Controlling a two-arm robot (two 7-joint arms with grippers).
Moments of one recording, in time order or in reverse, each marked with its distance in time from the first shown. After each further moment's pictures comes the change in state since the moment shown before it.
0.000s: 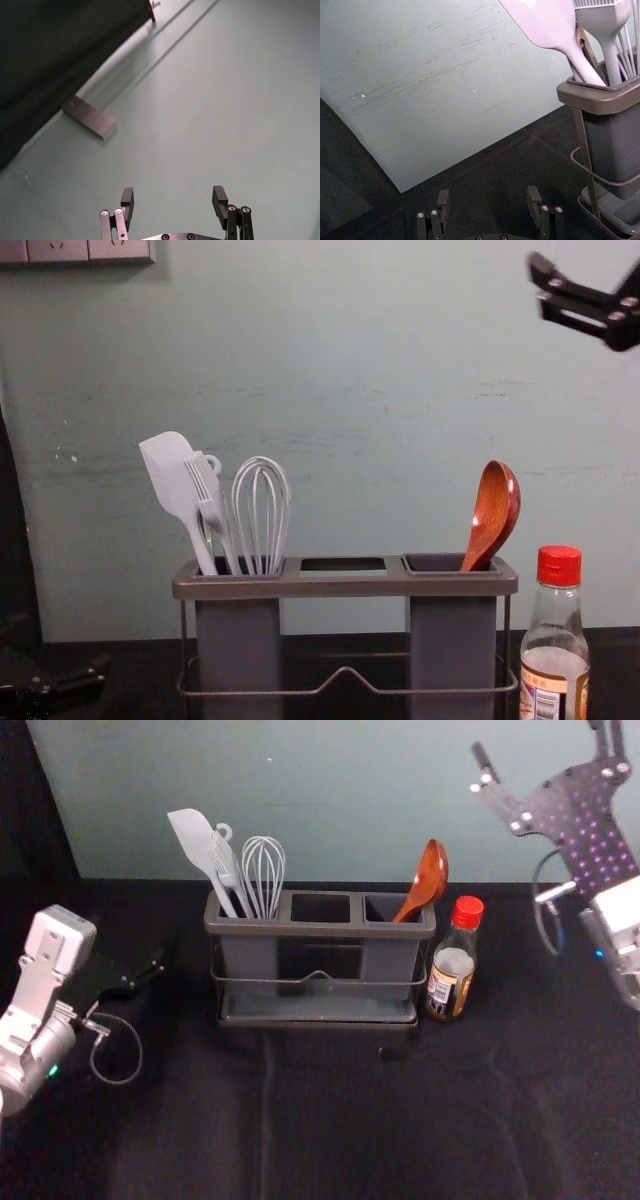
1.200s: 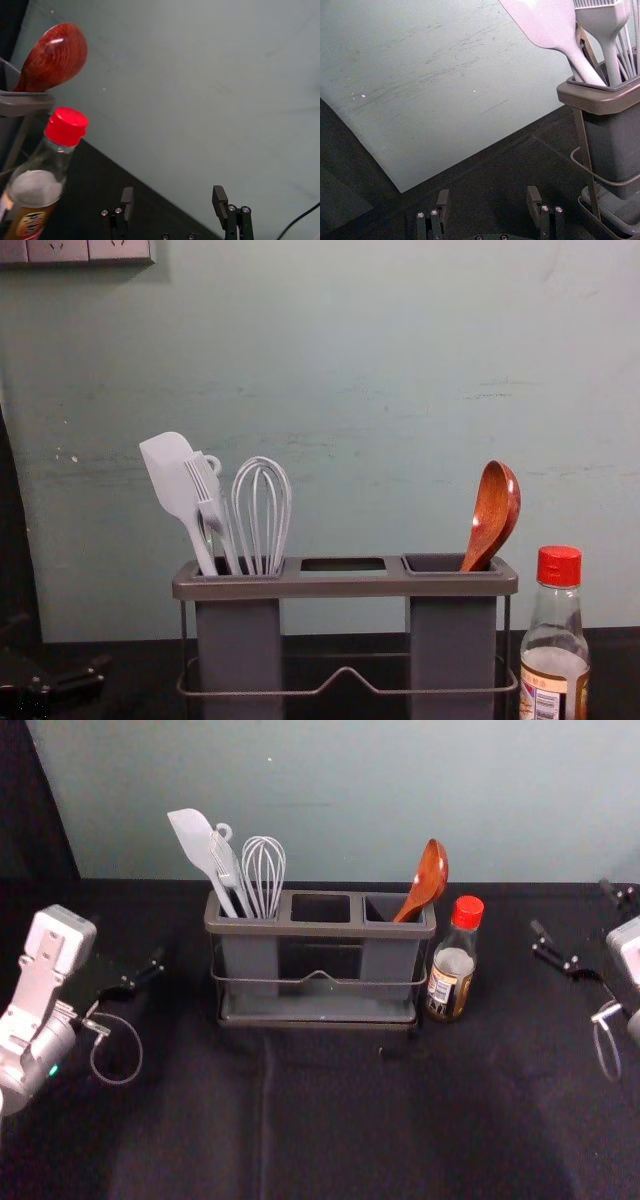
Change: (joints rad) left arm 0.000 0.000 0.000 0.000 0.000 0.000 0.000; right arm -0.132 0.098 0.096 0.138 0.158 0.384 0.179
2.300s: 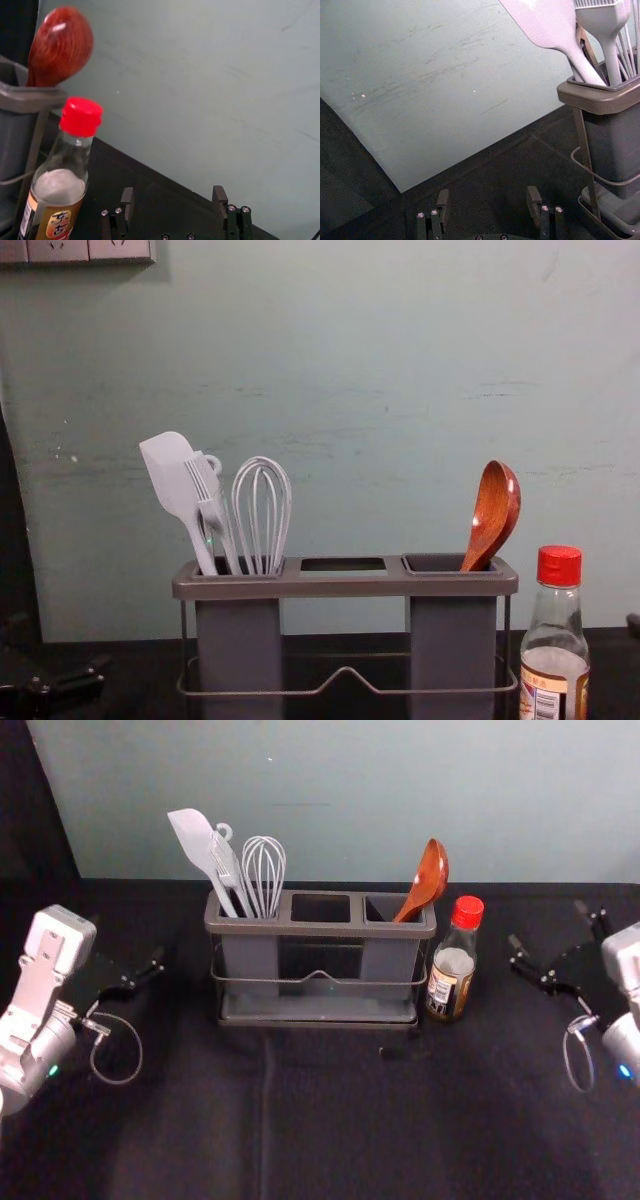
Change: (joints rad) left arm 0.000 0.000 0.000 0.000 0.000 0.000 0.000; right arm 0.044 -0.019 -0.044 0.125 0.135 -0.054 0.028
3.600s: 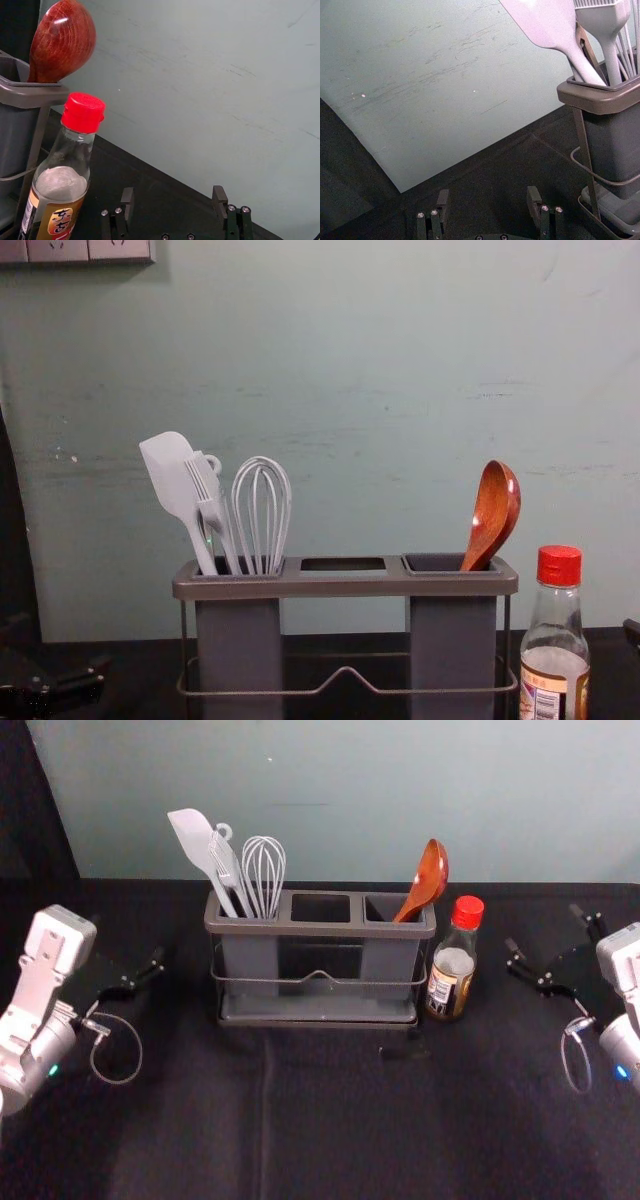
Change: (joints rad) left arm 0.000 0.000 0.000 0.000 0.000 0.000 0.000; right arm 0.012 -0.001 -0.010 0.023 -0.008 -0.003 0.002
